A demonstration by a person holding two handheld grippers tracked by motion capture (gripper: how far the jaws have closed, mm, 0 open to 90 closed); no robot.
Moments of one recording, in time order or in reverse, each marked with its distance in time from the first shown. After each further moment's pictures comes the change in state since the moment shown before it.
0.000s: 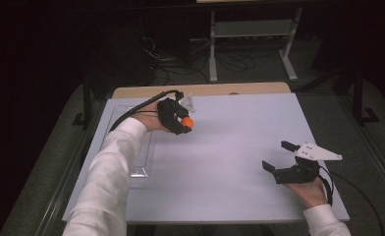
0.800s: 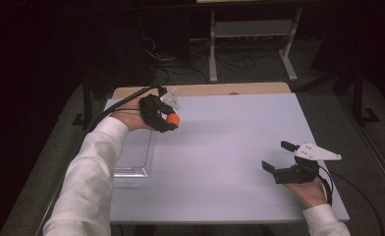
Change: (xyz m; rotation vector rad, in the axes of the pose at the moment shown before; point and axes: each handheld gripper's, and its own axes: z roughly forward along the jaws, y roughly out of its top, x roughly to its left) left arm -0.004 -0.020 -0.046 0.009 0.061 -0.025; right arm 0.000 0.000 0.001 0.006 -0.001 -0.002
